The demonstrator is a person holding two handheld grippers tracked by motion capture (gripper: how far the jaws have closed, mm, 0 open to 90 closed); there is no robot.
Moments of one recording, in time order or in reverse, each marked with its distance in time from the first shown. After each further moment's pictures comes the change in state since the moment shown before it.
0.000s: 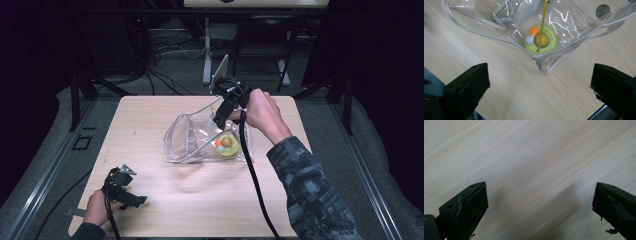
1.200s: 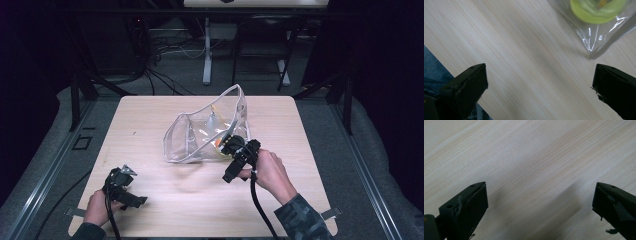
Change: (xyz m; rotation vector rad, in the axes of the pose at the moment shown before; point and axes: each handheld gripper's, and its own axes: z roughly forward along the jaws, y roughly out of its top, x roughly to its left) left arm -0.001 0.000 0.001 0.000 0.009 0.005; right arm 0.053 -0.100 0.099 0.008 0.075 -0.056
